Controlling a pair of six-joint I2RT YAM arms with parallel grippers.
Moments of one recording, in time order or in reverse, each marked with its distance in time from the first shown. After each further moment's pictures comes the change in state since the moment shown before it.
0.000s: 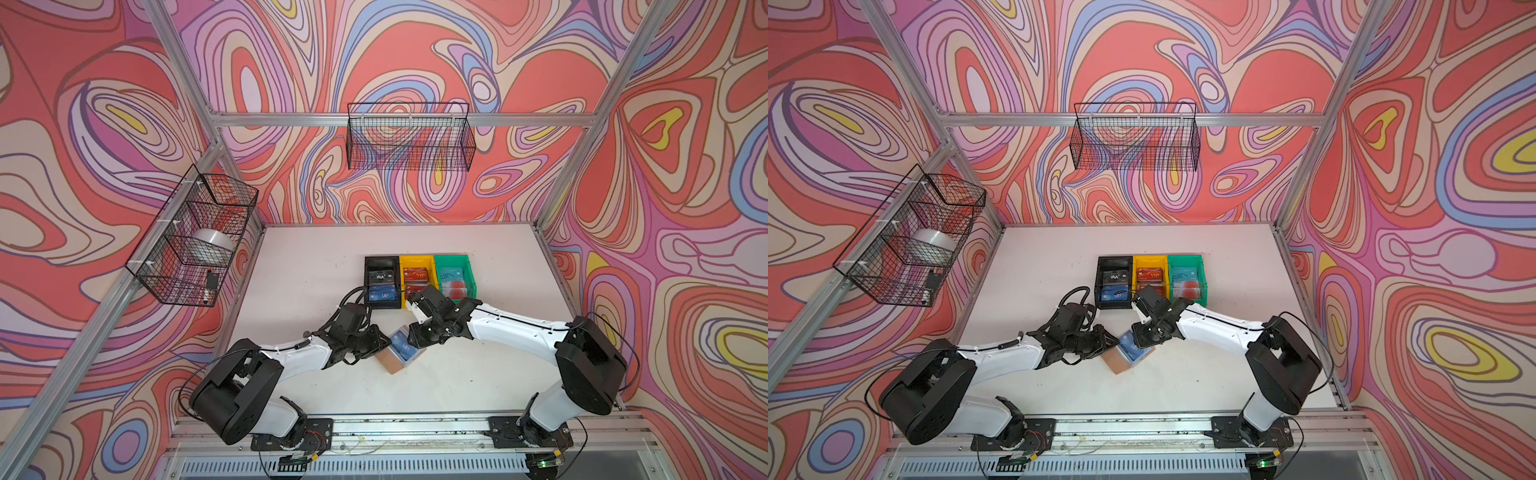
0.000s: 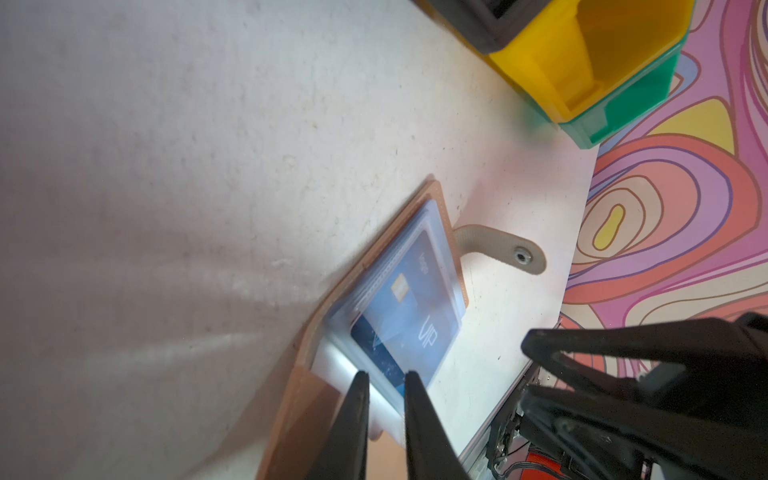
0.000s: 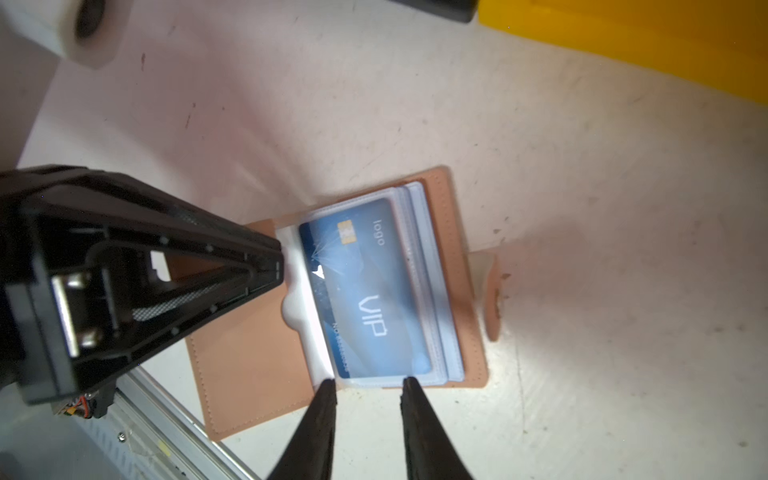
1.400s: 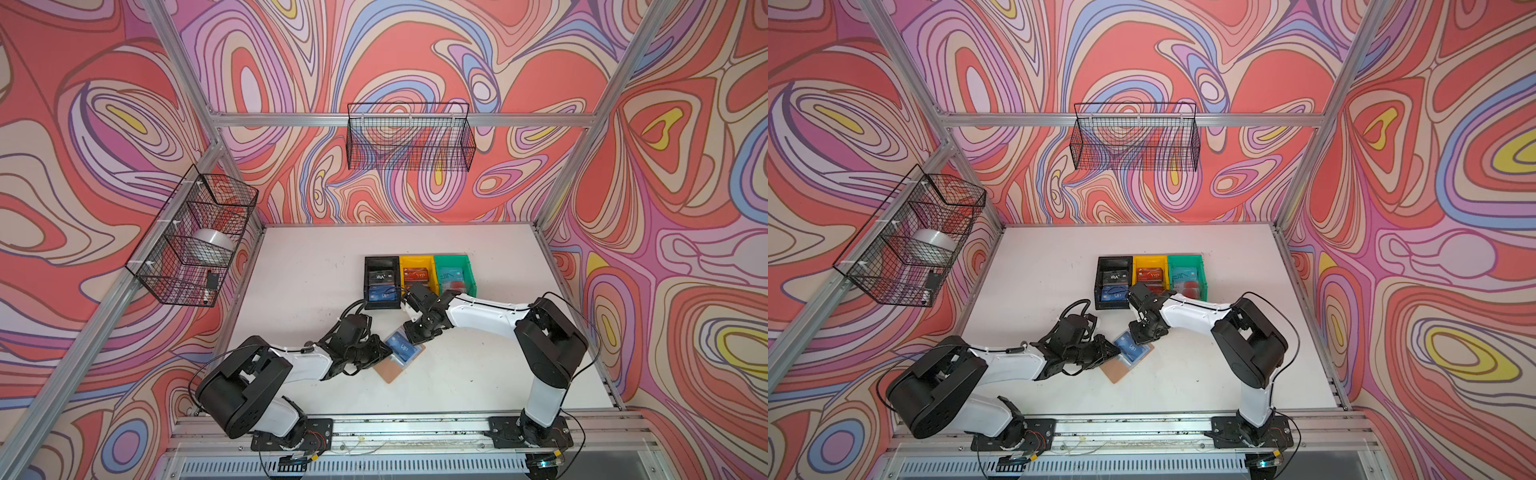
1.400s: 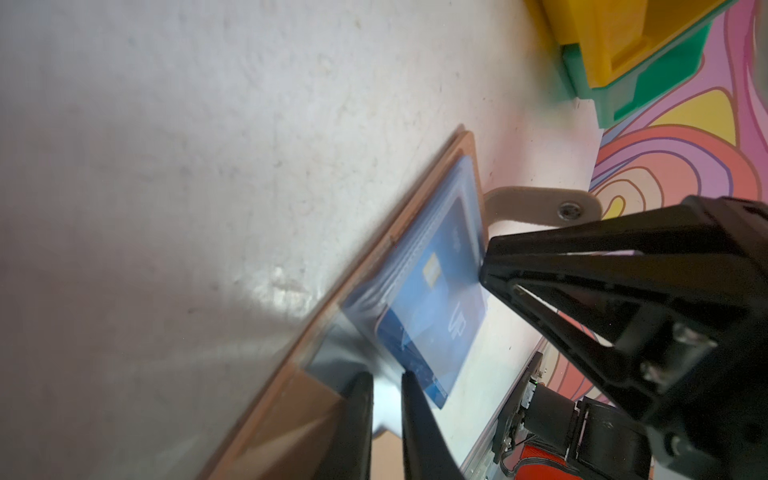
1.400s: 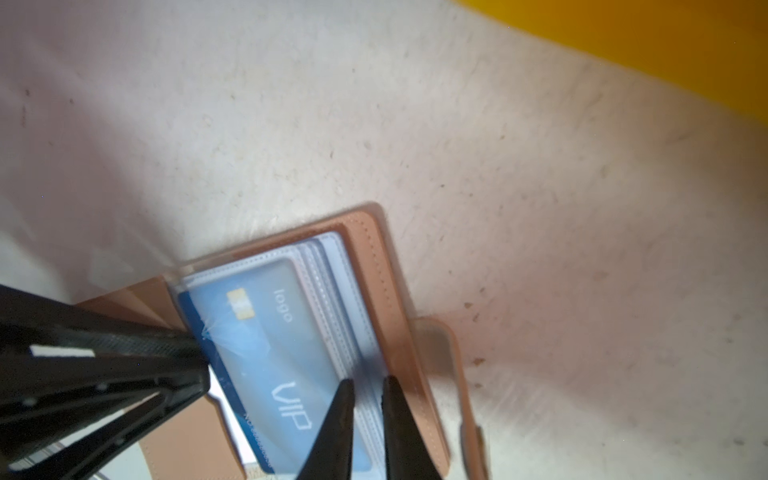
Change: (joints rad) left arm -0.047 0.039 -0.117 0.196 -0.008 -0.072; right arm -0.027 0.213 0.104 -0.042 0.020 -0.060
